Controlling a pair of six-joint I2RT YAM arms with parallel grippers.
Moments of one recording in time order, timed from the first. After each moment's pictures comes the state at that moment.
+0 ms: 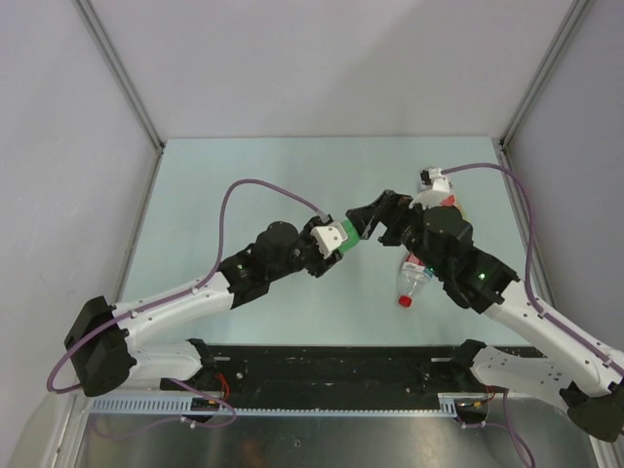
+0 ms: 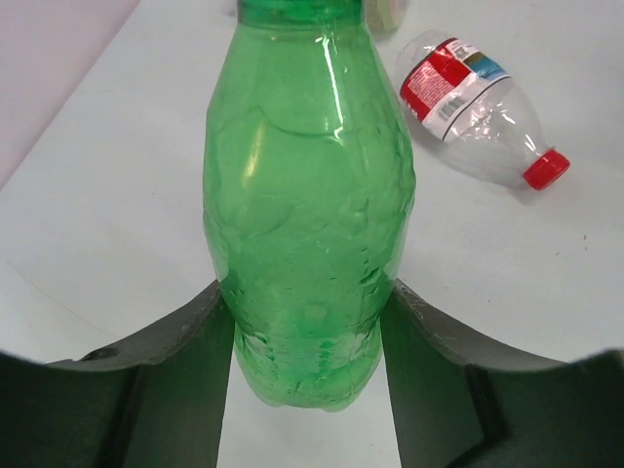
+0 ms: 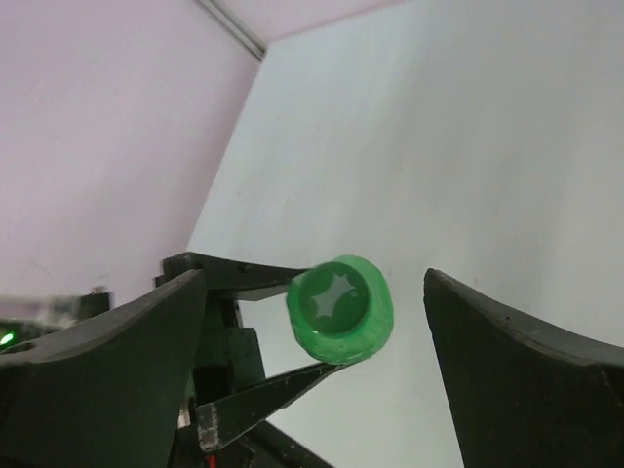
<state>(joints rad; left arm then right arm) -0.92 1.21 0.81 0.07 0.04 0.29 0.81 0.95 1.00 -0.24 0.26 0.74</state>
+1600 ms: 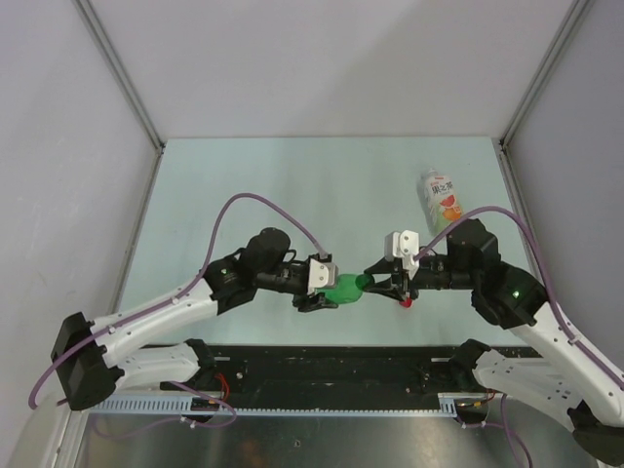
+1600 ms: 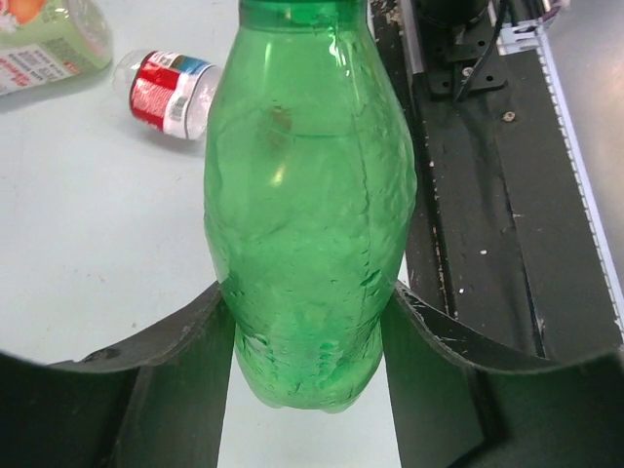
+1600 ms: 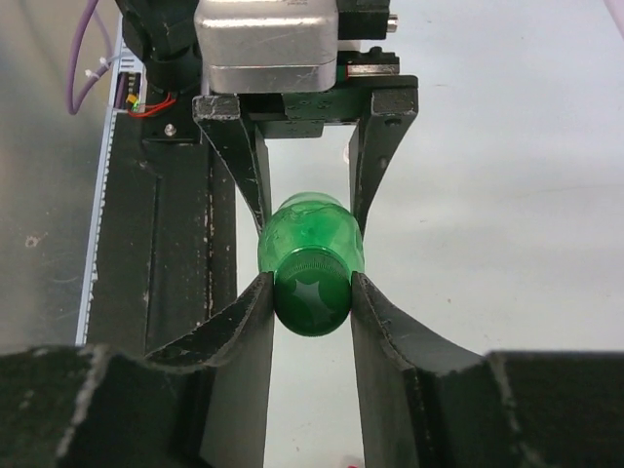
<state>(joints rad) -0.92 1.10 0.81 -0.20 0.63 0.44 0.75 0.77 1.00 -0.57 -0.66 -0.40</state>
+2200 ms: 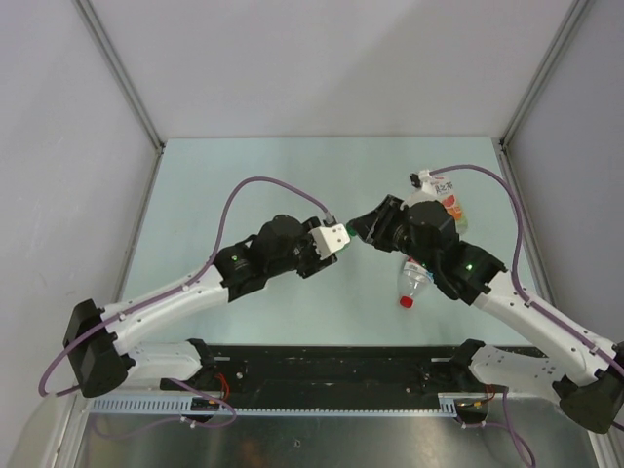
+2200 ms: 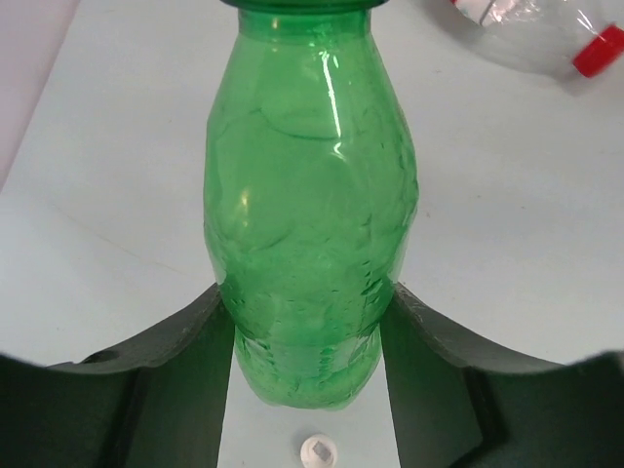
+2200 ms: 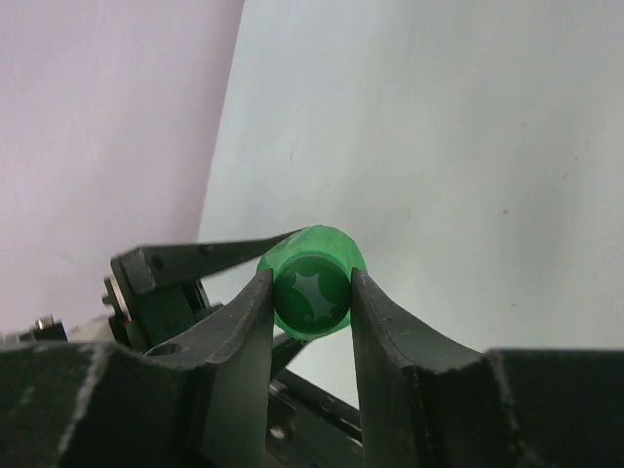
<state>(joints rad) -0.93 1.19 0.95 -0.29 -0.02 0.39 0.78 1.00 1.01 -0.31 0.11 0.82</state>
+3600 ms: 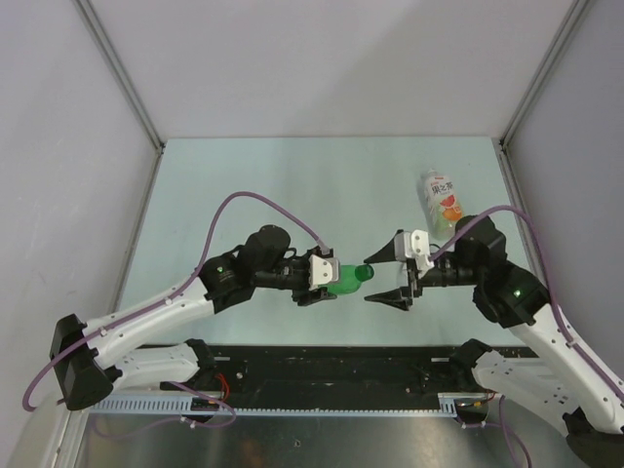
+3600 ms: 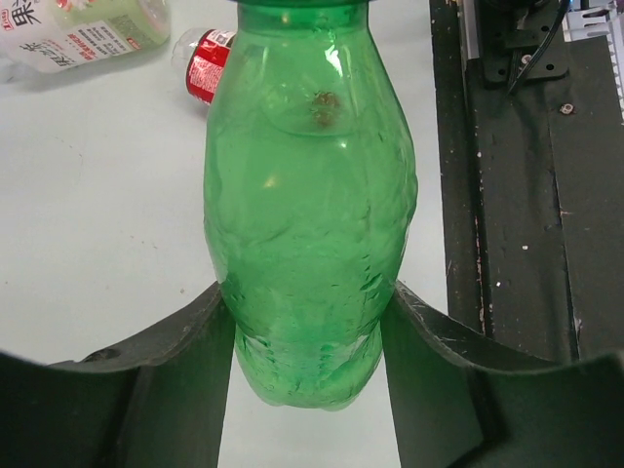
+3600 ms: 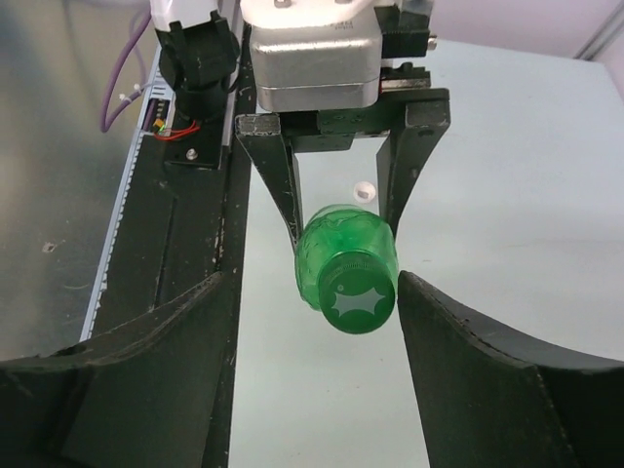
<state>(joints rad) -0.95 1.08 0.88 -0.30 0.46 0.46 0.65 0.75 0.98 -0.50 -0.85 -0.41</state>
